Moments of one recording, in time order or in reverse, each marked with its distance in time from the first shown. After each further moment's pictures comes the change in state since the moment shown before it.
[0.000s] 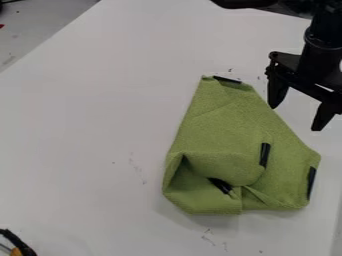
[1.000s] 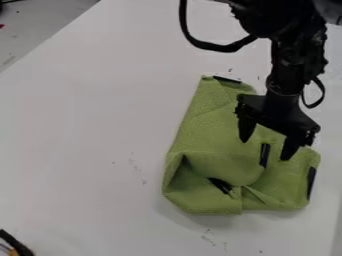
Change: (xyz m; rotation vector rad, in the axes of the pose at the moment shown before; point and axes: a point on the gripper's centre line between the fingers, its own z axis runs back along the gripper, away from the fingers) arm -0.026 0.018 -0.059 -0.004 0.022 0.134
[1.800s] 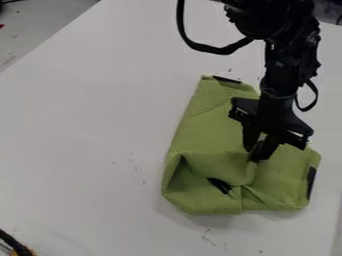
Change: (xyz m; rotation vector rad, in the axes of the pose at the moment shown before) arm -0.008 0.006 0.000 0.004 0.063 -0.011
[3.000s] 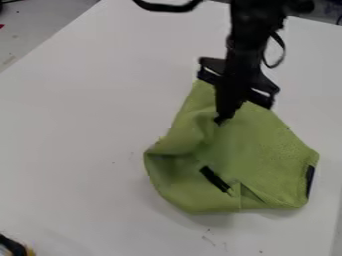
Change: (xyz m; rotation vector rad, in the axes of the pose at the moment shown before) arm -0.002 0.064 0.055 0.057 -0.074 0.034
